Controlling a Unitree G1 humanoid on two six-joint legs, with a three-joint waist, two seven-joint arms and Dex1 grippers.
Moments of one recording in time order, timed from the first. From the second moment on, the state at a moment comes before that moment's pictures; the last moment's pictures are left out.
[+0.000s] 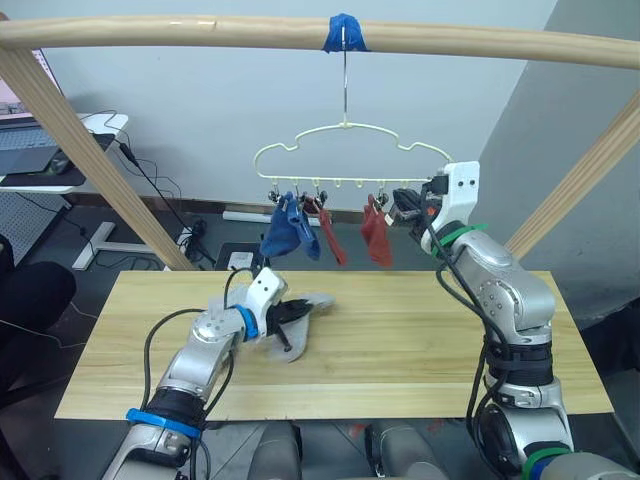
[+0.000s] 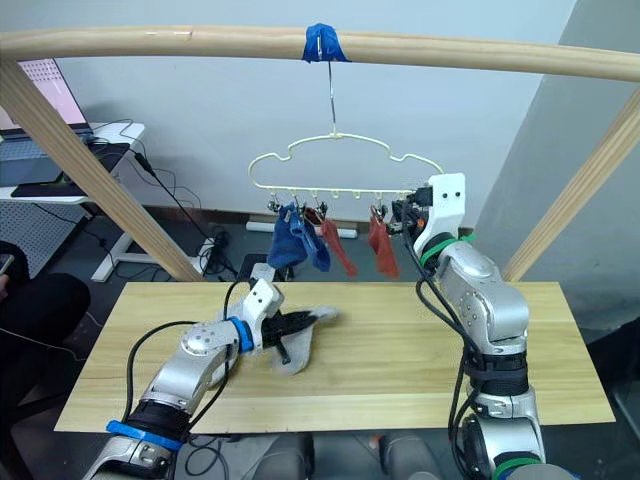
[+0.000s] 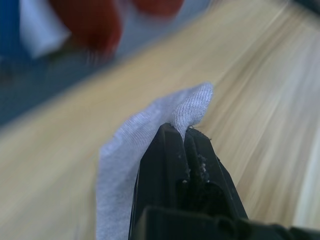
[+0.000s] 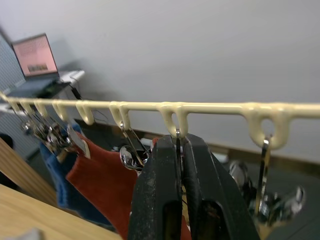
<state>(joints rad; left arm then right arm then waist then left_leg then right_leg) -0.28 0.40 -0.13 0.14 -0.14 0.05 -0.88 -0.60 -0.09 -0.17 -0.22 0.46 0.88 0.13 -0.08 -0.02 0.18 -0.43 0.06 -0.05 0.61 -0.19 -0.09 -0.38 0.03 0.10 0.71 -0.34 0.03</state>
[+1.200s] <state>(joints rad) -0.33 0.24 -0.15 0.10 -0.11 -0.34 -0.71 -0.79 0.07 -0.61 -0.30 0.86 1.48 -0.22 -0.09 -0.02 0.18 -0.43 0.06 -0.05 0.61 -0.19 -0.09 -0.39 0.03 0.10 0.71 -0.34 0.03</state>
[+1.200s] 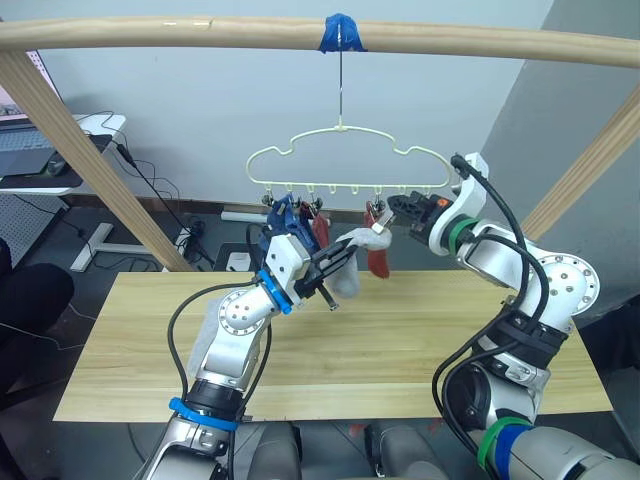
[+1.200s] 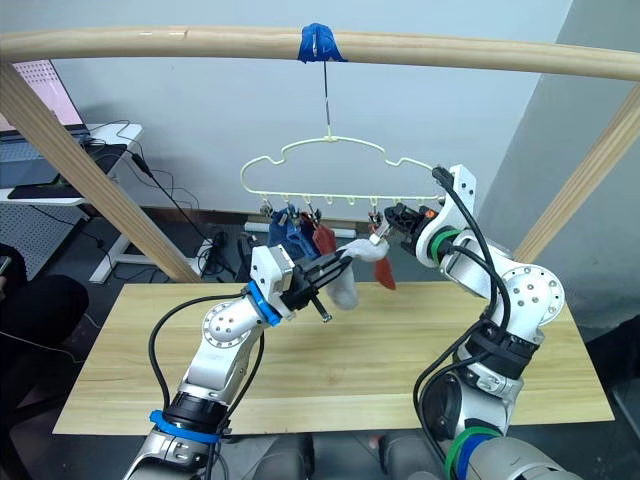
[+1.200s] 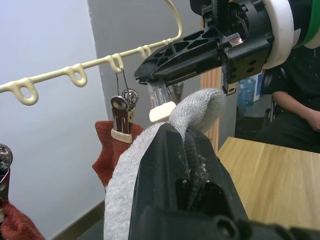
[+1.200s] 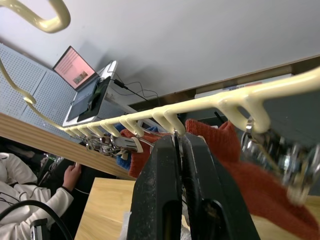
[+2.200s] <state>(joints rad) -0.38 0.24 -0.15 0.12 -0.11 -0.35 -0.68 -0.81 0.10 -0.64 -0.30 0.89 1.59 -0.20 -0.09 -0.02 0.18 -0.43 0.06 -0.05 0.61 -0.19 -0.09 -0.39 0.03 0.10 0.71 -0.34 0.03</state>
